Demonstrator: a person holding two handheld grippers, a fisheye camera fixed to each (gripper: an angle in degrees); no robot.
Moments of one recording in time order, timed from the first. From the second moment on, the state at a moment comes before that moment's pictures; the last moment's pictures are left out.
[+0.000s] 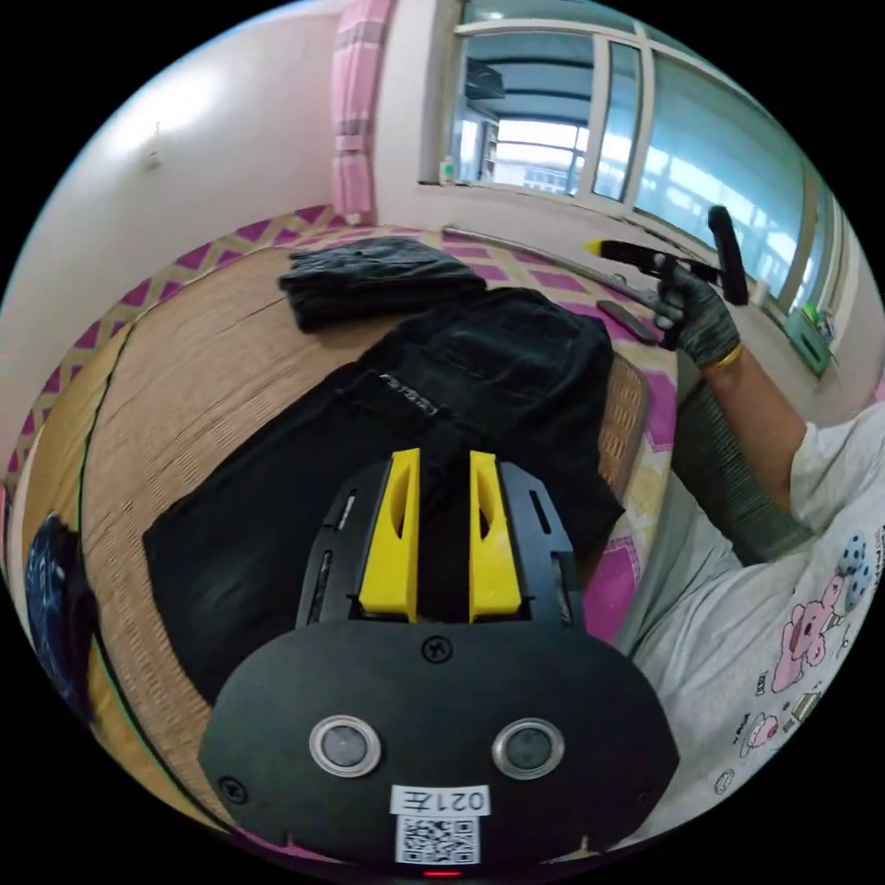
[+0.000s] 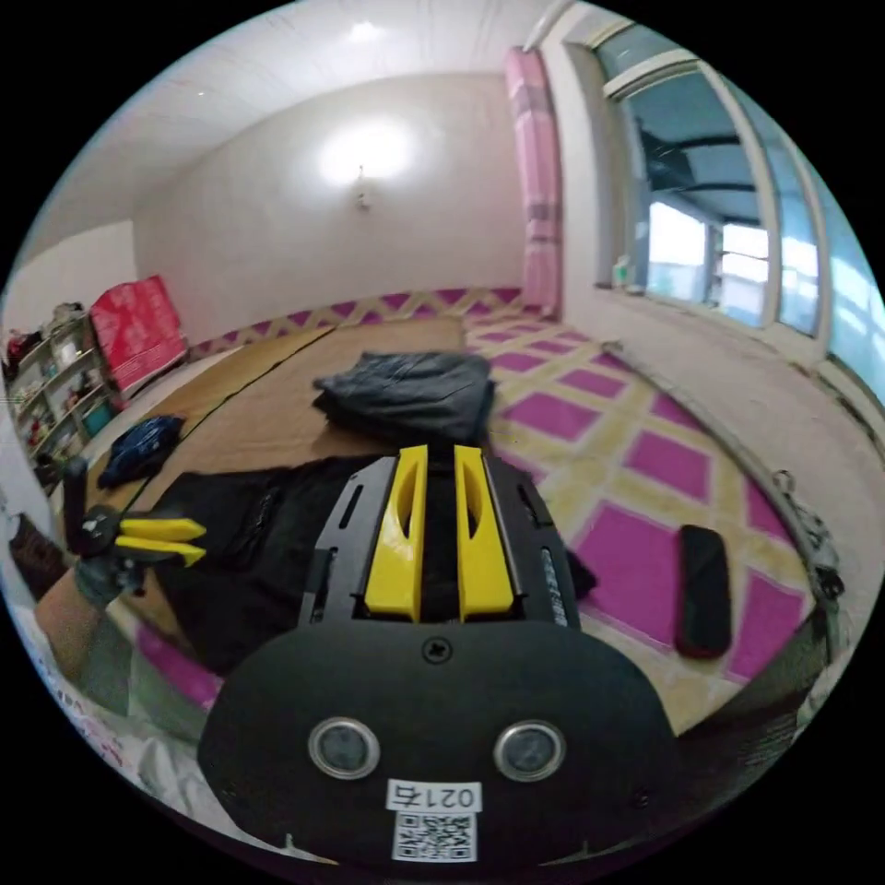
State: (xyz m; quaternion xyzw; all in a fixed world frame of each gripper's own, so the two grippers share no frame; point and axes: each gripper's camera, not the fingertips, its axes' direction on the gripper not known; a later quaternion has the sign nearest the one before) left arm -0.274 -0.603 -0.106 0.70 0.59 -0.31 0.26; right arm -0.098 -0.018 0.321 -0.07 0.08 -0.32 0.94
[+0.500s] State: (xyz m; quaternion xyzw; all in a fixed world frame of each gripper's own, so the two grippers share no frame) left arm -0.263 -0.611 0.017 0.65 0.65 -0.38 0.10; right arm -0.094 0.031 0.441 -0.25 0.05 -0.33 0.91
